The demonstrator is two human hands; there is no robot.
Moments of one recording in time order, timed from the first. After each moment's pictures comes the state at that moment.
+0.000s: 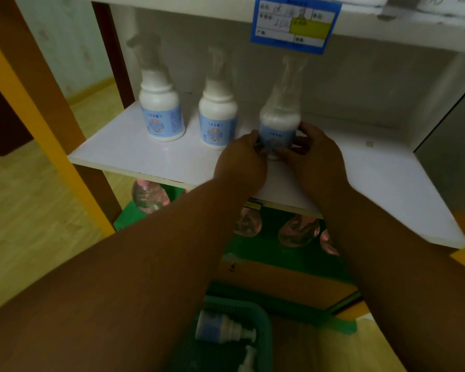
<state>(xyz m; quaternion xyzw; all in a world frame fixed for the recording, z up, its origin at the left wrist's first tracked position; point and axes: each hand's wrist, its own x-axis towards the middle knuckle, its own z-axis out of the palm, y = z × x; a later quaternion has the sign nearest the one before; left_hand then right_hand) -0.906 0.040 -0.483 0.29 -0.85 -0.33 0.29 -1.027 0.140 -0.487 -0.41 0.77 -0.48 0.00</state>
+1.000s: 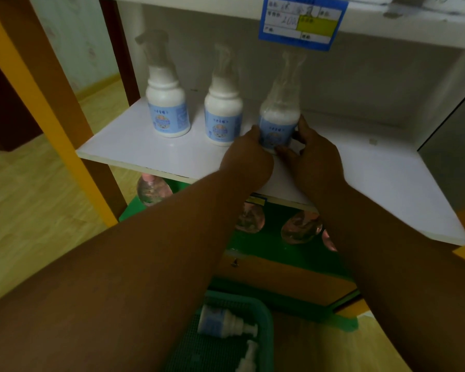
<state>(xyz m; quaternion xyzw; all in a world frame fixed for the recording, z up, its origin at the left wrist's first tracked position) -0.904 0.043 -0.473 0.31 -0.85 -0.35 0.23 -1.031 0.132 -0.498 -0.44 0.80 -0.39 -0.08</state>
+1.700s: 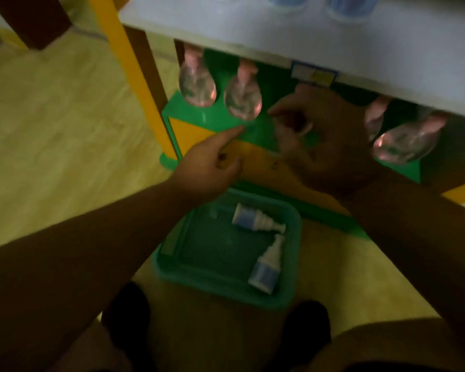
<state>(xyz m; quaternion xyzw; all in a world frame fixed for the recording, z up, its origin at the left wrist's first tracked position) -0.683 0.084 -0.603 0.29 -0.86 -0.38 0.18 -0.855 0.207 -0.531 -0.68 0.60 -0.41 -0.08</state>
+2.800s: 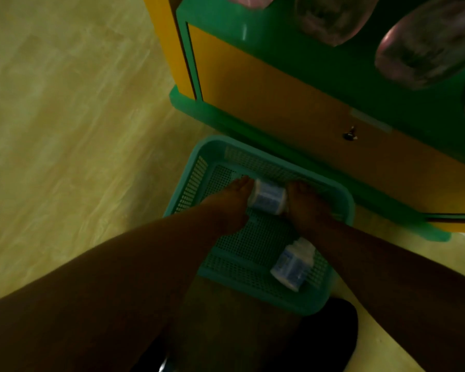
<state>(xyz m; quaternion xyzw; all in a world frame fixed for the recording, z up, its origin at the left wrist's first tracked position) -0.658 0.083 -0.845 0.34 -0.85 -0.34 -0.22 -0.851 0.187 -0.900 -0.49 0.82 0.08 0.28</state>
